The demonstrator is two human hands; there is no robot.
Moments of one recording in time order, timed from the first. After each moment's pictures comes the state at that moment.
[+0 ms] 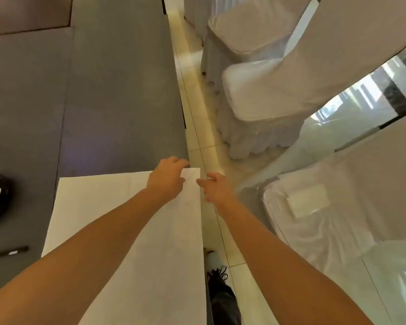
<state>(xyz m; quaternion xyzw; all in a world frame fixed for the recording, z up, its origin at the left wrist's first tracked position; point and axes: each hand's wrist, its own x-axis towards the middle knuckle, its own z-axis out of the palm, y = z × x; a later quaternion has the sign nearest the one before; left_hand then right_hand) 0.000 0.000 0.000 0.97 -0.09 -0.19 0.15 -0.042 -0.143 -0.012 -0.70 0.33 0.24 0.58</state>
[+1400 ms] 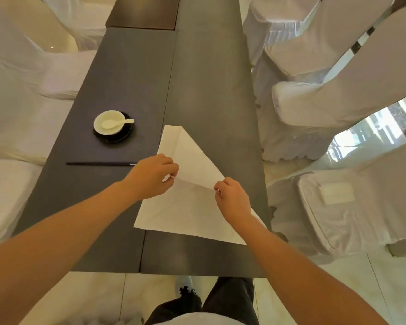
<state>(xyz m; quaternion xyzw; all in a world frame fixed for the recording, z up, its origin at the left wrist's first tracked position) -0.239 0.301 0.124 0.95 -0.28 -0.02 0.14 -0.269 0.049 0.045 -0.97 -0.06 0.04 0.24</state>
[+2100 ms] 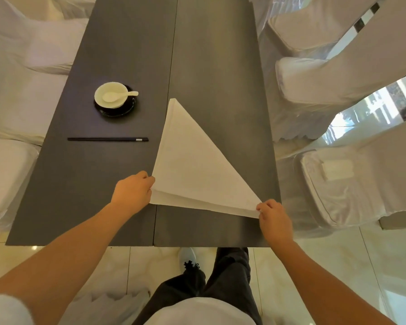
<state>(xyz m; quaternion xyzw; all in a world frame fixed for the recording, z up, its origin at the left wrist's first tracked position) -0.323 0.374 0.024 0.98 -0.08 -0.16 0.02 -0.388 -0.020 -0.010 -0.98 0.07 0.12 0.13</state>
